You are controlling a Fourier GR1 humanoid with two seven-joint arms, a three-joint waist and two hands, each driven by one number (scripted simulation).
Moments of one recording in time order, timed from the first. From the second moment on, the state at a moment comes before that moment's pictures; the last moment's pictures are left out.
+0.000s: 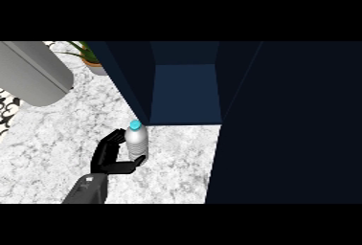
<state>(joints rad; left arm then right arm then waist) -0.39 0.06 0.19 -0.44 -0.02 -0.23 -0.88 0.07 -0.19 0.55 -2.48 0.09 -0.23 0.40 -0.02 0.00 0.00</state>
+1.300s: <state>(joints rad) -0.33 0.00 -0.15 -0.94 0.22 0.08 -0.69 0.10 -0.22 0.59 -2.47 0.09 -0.28 0.38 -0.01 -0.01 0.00</state>
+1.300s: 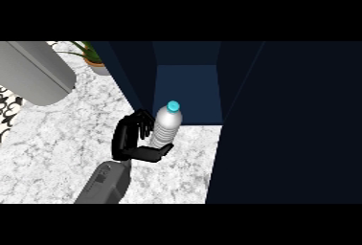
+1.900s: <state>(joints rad) -0.47 0.00 -0.33 -1.10 0.33 0.36 -0.45 0.13 -0.24 0.60 -2.48 0.09 -0.29 0.35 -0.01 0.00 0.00</state>
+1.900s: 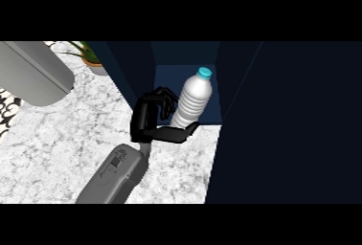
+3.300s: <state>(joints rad) -0.95 0.00 -0.29 -0.44 0.53 0.62 -0.53 0.25 -0.32 0.53 -2.49 0.03 -0.23 0.20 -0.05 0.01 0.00</state>
